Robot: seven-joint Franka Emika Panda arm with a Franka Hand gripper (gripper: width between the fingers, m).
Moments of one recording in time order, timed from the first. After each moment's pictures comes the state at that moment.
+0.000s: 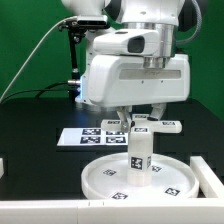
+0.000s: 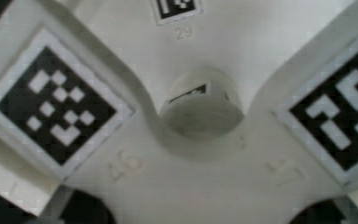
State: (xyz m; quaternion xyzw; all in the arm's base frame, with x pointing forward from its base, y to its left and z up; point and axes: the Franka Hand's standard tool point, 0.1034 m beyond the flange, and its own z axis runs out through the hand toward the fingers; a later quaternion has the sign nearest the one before) arm 0.562 0.041 0.098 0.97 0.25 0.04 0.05
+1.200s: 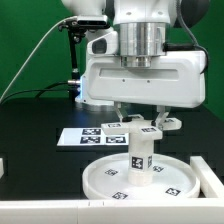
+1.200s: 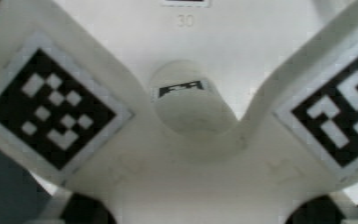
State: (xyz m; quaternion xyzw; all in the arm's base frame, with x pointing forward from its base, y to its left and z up) arm 0.561 0.040 0.098 0.93 -0.37 0.05 -0.03
